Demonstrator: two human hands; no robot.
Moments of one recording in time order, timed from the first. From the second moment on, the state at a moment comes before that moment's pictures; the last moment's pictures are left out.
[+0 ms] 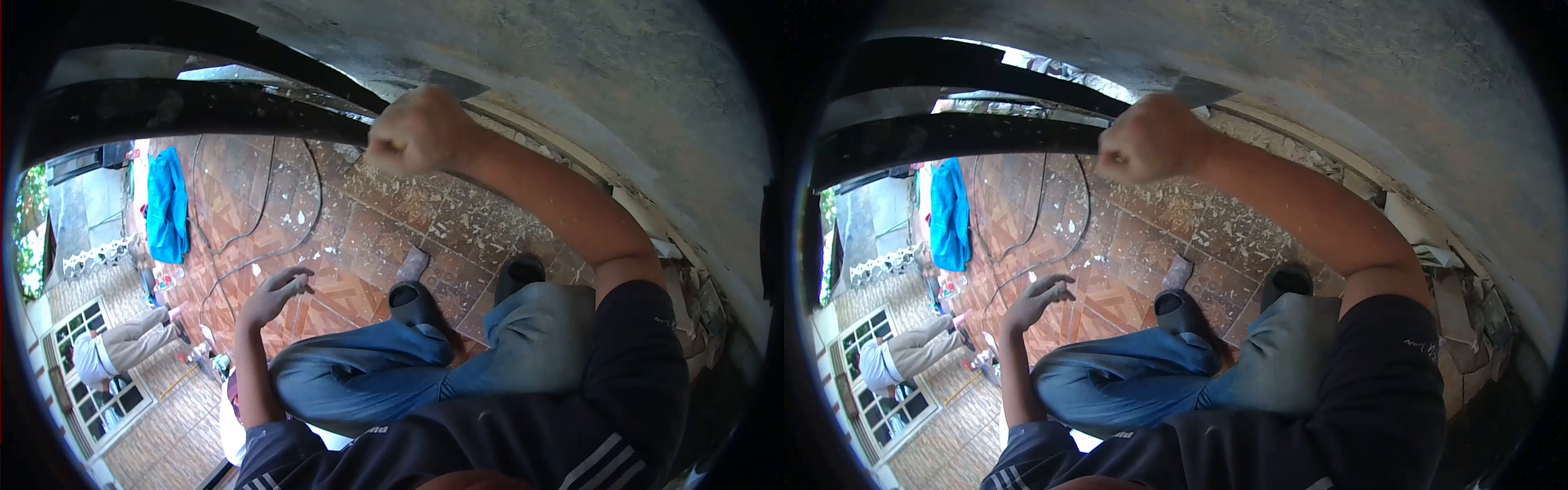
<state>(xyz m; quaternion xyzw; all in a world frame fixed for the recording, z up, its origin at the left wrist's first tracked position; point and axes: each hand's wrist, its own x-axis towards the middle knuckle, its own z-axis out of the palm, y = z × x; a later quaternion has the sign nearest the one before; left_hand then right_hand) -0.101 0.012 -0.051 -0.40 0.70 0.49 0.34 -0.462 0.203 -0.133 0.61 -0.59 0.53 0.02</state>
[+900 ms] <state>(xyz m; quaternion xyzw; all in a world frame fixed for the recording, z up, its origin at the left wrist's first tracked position) -0.111 0.023 -0.037 -0.36 0.74 0.45 0.35 -0.458 0.250 -0.081 0.63 -0.58 0.50 0.08</state>
